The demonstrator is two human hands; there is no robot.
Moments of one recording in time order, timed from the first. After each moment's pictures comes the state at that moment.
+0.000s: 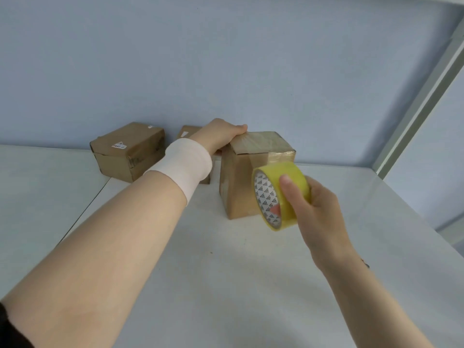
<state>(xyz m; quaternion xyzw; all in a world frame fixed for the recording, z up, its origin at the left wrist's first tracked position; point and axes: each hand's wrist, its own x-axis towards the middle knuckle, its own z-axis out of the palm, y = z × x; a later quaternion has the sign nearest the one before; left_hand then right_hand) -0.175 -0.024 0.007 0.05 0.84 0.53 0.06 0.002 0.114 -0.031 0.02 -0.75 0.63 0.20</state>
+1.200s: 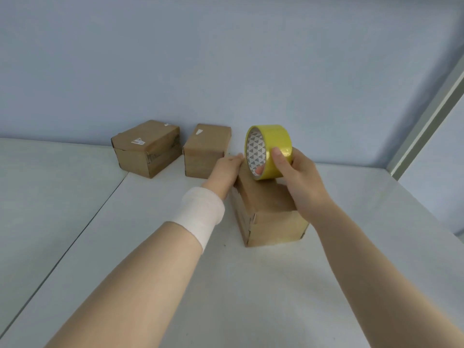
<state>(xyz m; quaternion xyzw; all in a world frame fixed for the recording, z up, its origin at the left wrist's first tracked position) -0.131 -0.026 -0.056 -0.02 0.76 0.65 0.04 -0.054 0.102 -0.027 0.04 -0.78 0.62 0.12</state>
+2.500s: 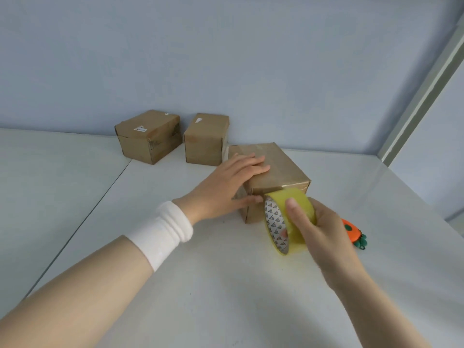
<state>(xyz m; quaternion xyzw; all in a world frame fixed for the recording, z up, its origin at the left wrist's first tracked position) -0.052 -0.058 -0.067 0.43 0.86 0.23 -0.17 0.068 0.113 -0.055 -0.01 -0.76 0.64 0.11</state>
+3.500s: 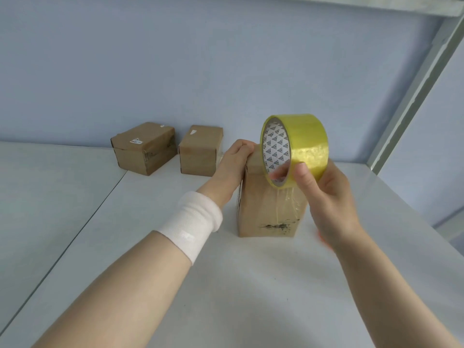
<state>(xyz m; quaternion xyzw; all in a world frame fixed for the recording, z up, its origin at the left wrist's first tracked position) -0.063 -0.005 -0.020 0.12 0.65 0.75 -0.01 0.048 0.112 0.001 0.15 -0.74 0.62 0.22</state>
